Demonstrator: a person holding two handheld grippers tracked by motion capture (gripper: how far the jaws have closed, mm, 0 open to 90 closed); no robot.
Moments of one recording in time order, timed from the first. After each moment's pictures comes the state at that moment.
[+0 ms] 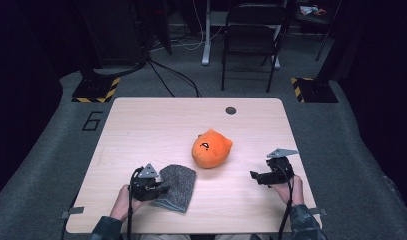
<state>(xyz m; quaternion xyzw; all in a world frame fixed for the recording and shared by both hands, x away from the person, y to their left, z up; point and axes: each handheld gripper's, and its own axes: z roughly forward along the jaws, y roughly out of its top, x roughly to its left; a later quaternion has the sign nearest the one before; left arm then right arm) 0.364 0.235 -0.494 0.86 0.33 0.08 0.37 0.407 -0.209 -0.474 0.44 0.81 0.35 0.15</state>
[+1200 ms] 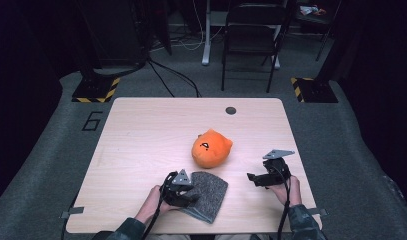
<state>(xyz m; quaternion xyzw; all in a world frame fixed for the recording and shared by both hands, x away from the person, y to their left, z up) 0.366 0.155 -0.510 0.90 0.24 0.05 0.37 0.405 -0.199 -0.475 0.43 0.82 0.35 0.14</state>
